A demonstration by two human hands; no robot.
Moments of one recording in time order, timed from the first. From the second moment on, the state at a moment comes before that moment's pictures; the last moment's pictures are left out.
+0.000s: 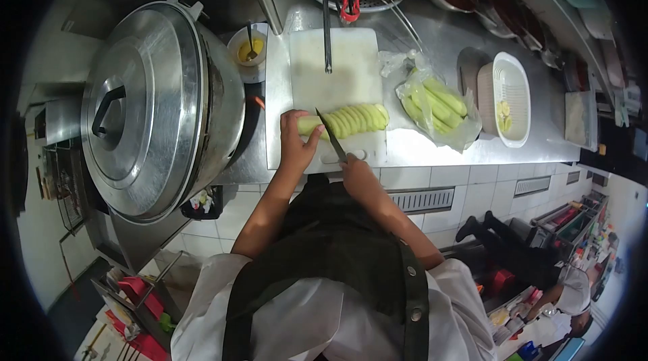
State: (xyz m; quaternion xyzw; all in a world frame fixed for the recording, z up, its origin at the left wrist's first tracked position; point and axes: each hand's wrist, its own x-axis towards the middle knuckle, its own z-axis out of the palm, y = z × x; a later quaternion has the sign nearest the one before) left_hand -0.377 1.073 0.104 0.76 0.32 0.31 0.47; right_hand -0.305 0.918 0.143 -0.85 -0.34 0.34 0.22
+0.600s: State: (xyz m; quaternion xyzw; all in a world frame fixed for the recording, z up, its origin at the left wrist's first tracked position) left_hand -0.380 1.074 0.099 0.77 0.31 0.30 0.47; right_hand -0.313 0.926 0.175 -0.85 -0.36 0.34 0.19
